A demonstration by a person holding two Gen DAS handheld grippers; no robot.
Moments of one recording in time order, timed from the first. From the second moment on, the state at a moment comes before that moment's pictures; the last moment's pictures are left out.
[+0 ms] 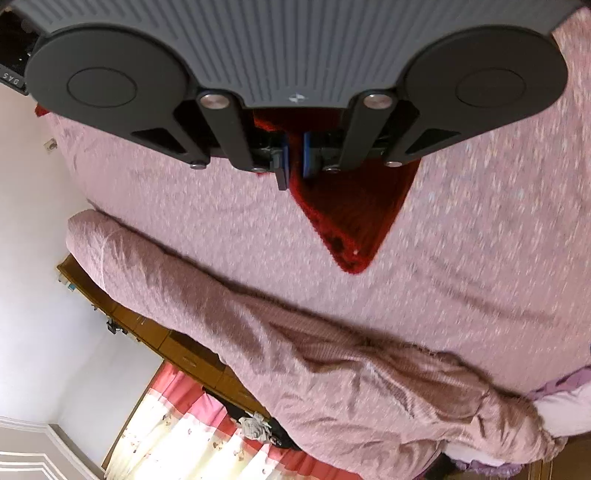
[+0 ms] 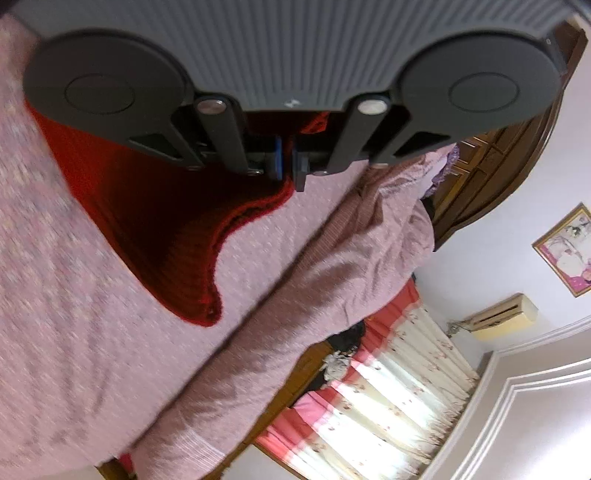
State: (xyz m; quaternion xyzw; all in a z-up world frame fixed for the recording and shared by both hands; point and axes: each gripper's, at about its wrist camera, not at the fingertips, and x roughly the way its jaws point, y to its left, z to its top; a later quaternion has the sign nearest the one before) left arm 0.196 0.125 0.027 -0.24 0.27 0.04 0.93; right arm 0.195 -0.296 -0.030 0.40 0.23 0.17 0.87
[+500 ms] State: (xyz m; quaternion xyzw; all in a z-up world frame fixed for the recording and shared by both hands) left arm 0.312 0.129 -0.013 -0.20 0.32 0.08 0.92; right arm 0.273 -0.269 -0.049 0.33 0.25 0.12 0.90
